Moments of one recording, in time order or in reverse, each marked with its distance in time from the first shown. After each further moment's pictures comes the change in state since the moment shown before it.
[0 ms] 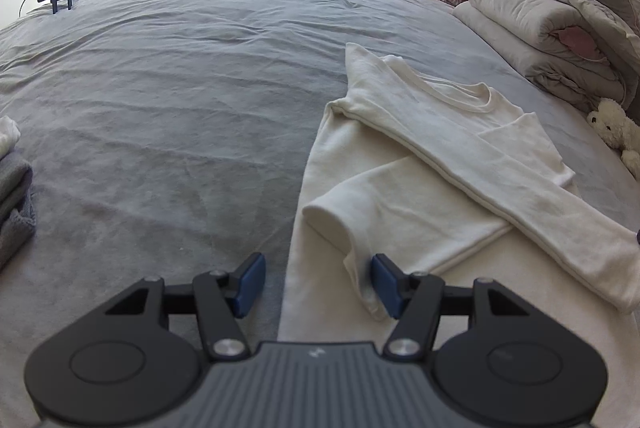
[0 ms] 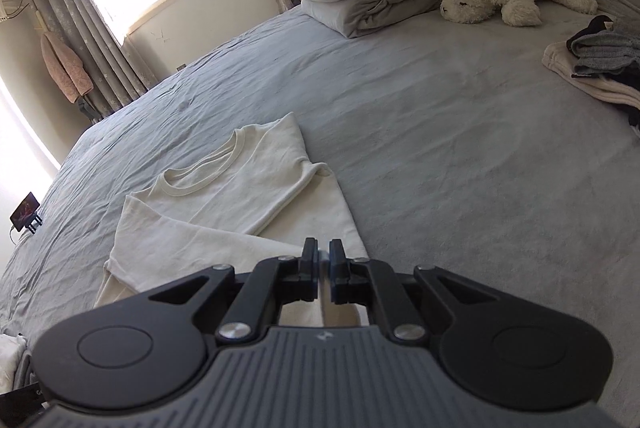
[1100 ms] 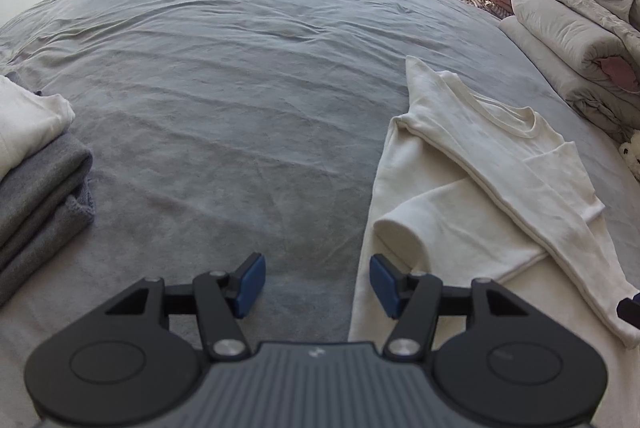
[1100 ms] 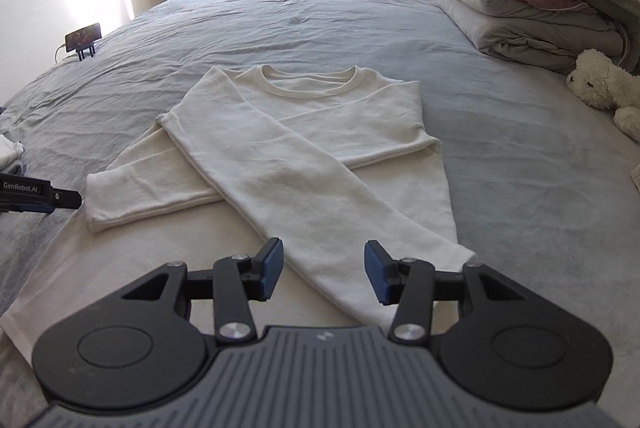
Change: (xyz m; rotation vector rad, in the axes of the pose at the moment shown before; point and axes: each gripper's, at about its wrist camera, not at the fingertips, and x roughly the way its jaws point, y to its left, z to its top) left arm -0.012 0.032 0.010 -0.104 0.029 0.082; right arm 0.009 0.060 -0.041 -0.538 0.107 0.034
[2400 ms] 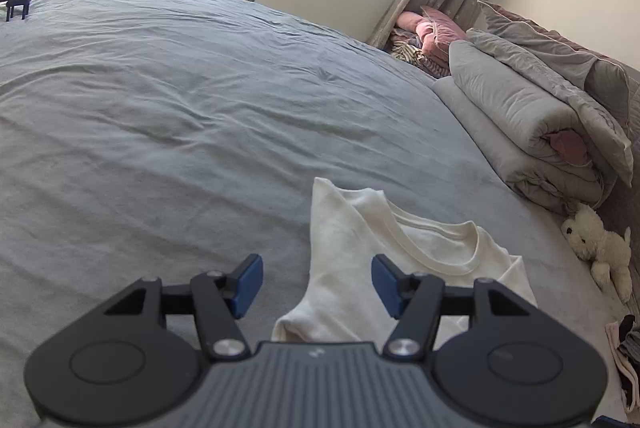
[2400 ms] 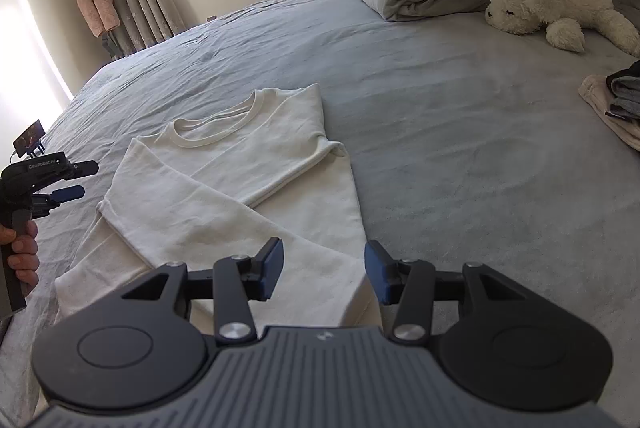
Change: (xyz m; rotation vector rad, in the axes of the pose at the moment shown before) left arm 0.092 -0.051 0.116 0.000 -0.119 -0.269; right arm -0.006 -0.074 0.014 0.334 -0.042 -0.017
